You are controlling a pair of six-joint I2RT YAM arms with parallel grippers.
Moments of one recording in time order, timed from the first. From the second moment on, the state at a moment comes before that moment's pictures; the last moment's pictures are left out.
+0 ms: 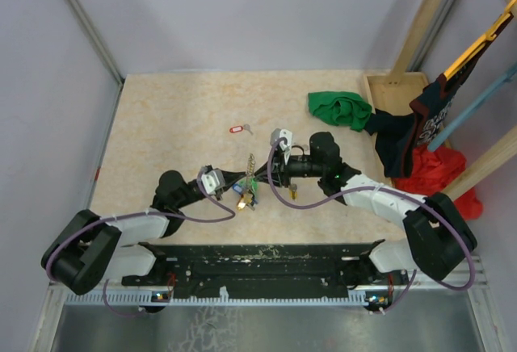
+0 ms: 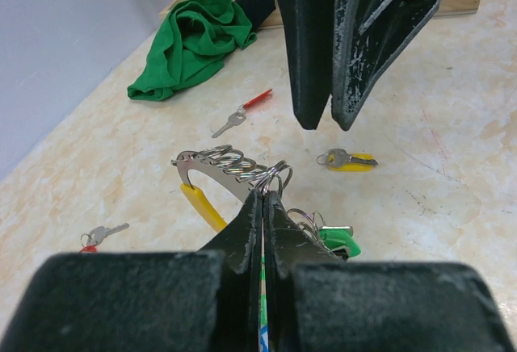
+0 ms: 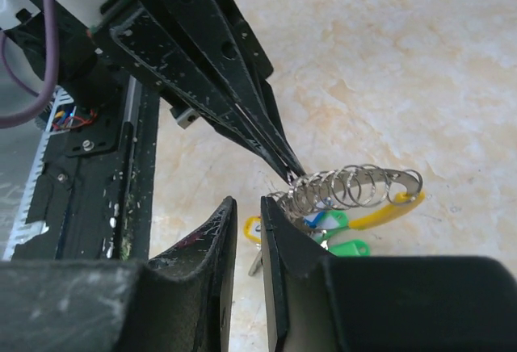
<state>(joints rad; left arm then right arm) -0.56 1.24 0.22 1.10 0.62 0.27 0.64 1.32 0.67 0.43 -0.83 -0.04</state>
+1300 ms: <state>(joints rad) -0.56 1.27 0.25 1.07 0.70 0.26 0.65 1.50 0.62 0.62 -0.80 -0.14</state>
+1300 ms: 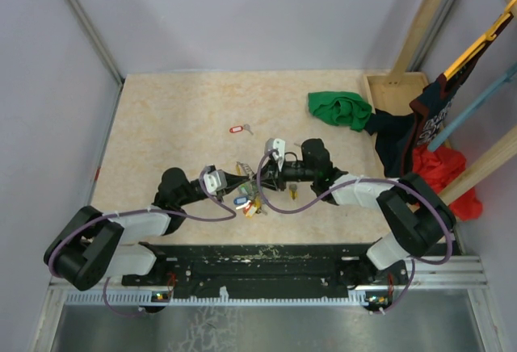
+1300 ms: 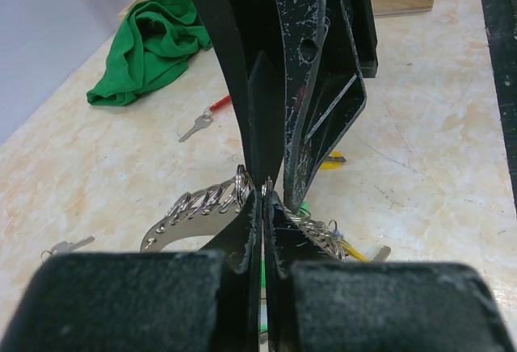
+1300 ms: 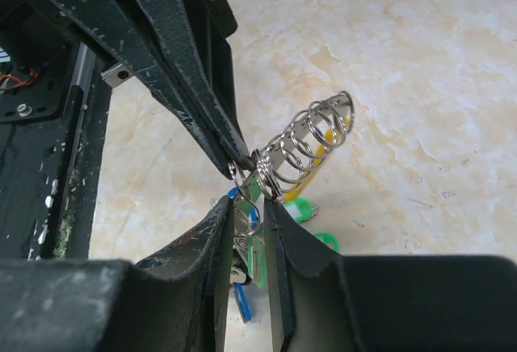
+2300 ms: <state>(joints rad) -0.55 1.30 0.26 1.07 0.67 0.18 0.65 1.49 0.68 0.47 -0.85 -0.21</state>
